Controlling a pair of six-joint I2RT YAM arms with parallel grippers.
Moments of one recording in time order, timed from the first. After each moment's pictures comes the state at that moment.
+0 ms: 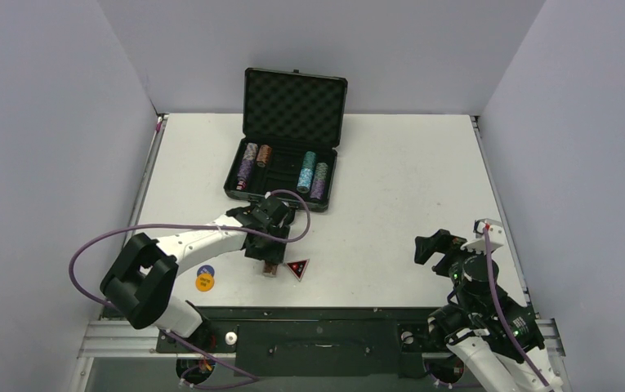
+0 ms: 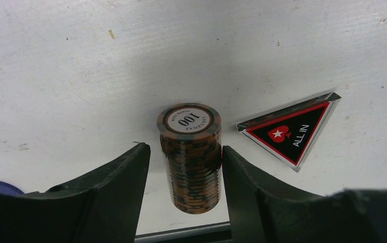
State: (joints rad) left arm -0.72 1.48 0.86 -0.64 -0.12 -0.50; right arm 0.50 0.18 0.60 -0.82 0.40 0.54
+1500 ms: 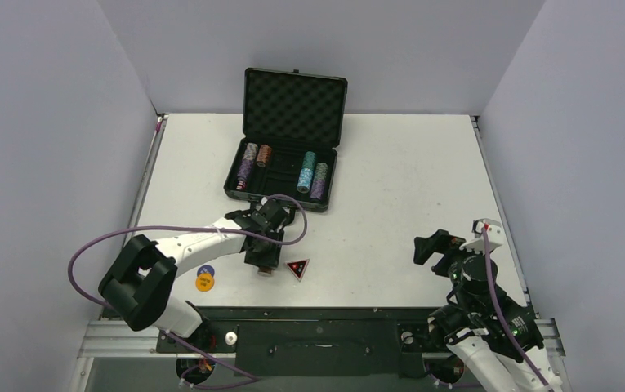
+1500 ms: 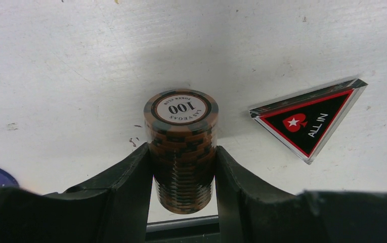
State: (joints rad) left arm -0.72 1.47 0.82 -0.66 -0.11 -0.54; right arm 0.50 0.18 0.60 -0.81 0.40 0.54
